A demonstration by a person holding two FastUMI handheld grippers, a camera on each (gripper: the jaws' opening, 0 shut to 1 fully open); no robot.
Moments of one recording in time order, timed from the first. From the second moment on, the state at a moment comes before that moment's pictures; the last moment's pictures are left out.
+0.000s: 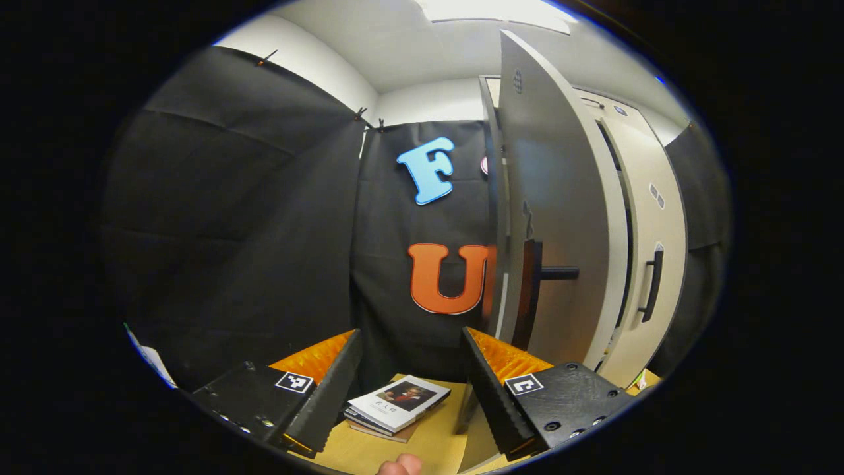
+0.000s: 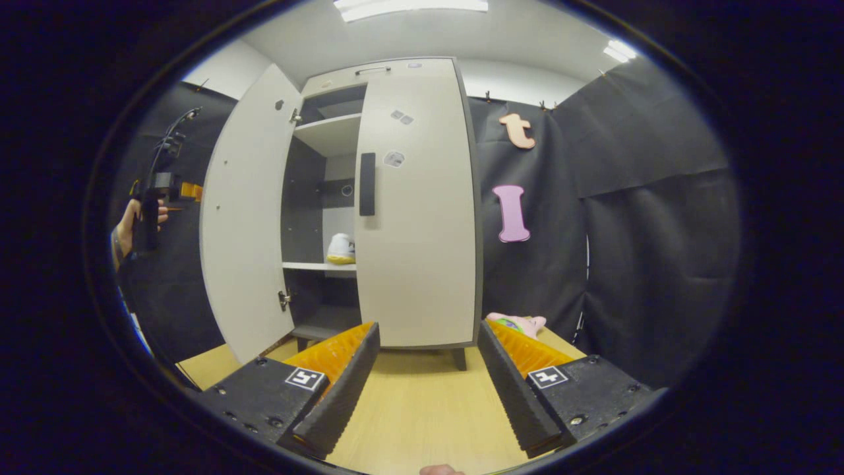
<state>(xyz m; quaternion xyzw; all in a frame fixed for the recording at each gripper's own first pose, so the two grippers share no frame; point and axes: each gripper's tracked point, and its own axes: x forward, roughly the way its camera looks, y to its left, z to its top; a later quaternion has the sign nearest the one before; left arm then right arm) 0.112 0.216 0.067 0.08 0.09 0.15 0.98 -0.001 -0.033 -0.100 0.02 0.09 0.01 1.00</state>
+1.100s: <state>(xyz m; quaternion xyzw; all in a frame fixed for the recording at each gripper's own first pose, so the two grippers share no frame) 0.177 0.061 0.026 0.06 0.10 0.06 0.99 -0.018 -0.113 -0.108 0.03 0.10 -0.08 0.99</state>
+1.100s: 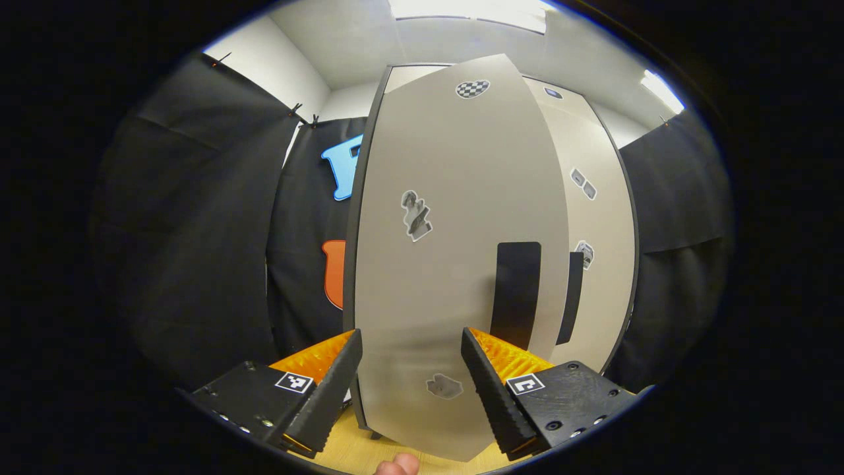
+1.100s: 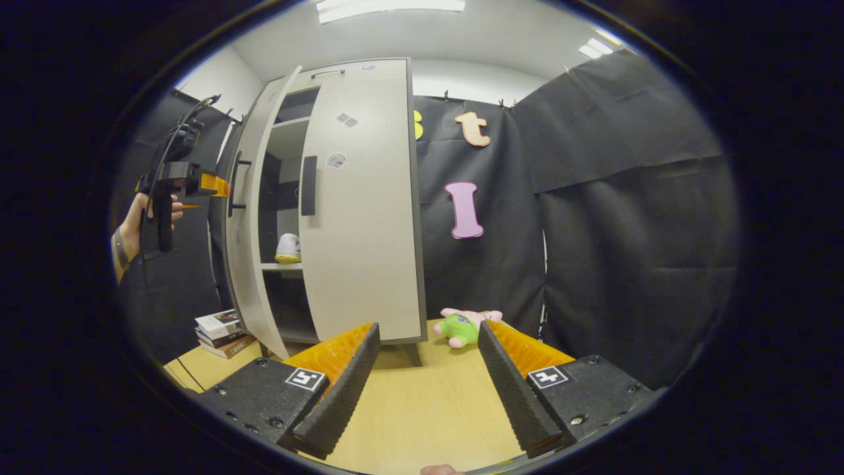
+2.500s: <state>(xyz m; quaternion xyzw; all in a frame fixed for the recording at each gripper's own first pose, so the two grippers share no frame) -0.044 -0.062 -0.093 0.04 0.13 -0.07 0.99 -0.032 -0.065 -0.100 0.02 0.10 -0.02 0.99</state>
